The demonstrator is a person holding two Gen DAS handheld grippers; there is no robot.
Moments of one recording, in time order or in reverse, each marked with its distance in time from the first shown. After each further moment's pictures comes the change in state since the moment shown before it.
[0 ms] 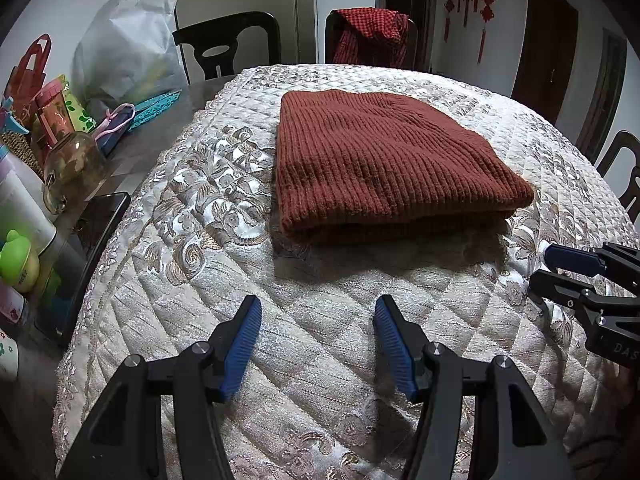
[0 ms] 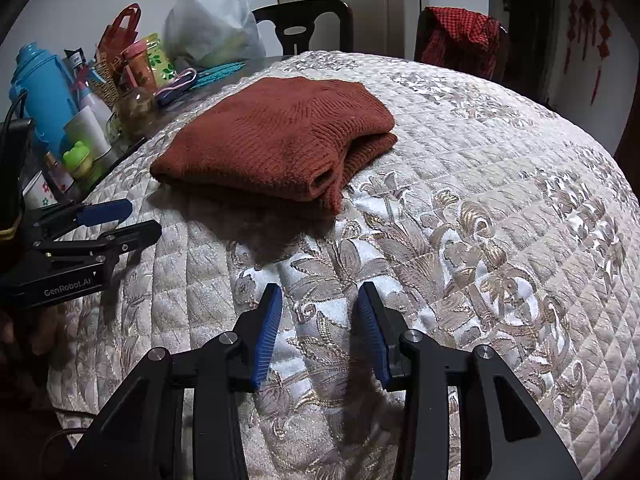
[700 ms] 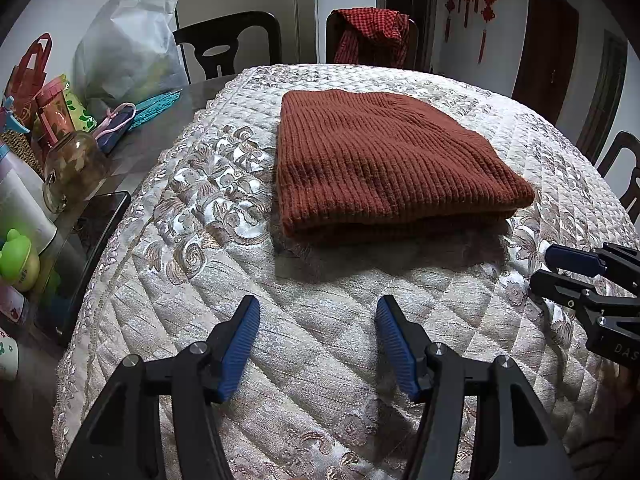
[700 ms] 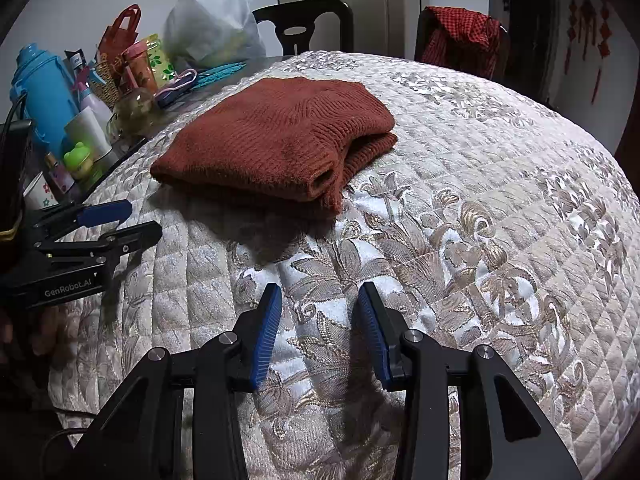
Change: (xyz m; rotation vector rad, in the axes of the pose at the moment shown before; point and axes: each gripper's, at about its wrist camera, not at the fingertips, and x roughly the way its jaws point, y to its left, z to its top) left arm 0.000 0.001 0.000 -0.002 0.001 -0.002; right arm 0.000 0.000 0.000 0.001 0.000 0.001
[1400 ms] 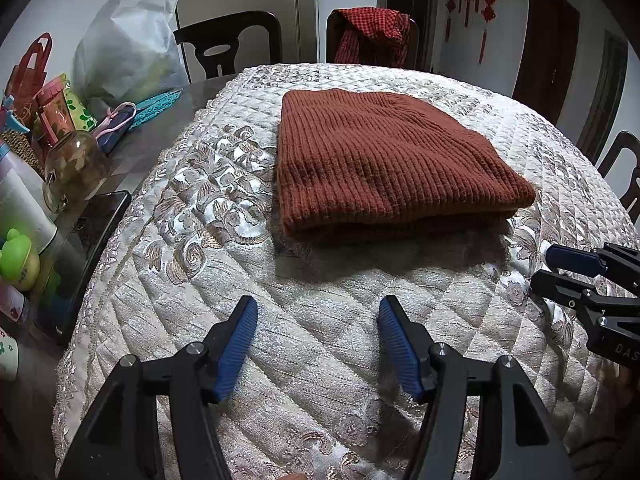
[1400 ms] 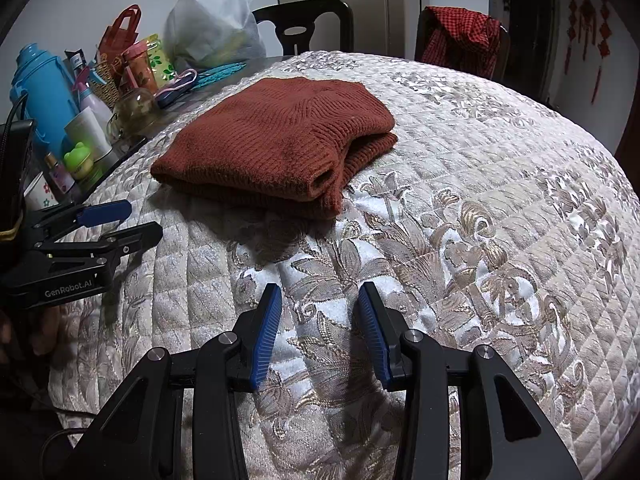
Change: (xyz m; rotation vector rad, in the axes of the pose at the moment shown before) left arm 0.000 0.000 0.000 0.000 0.000 0.005; right arm 0.000 0.000 0.000 0.000 0.000 0.000
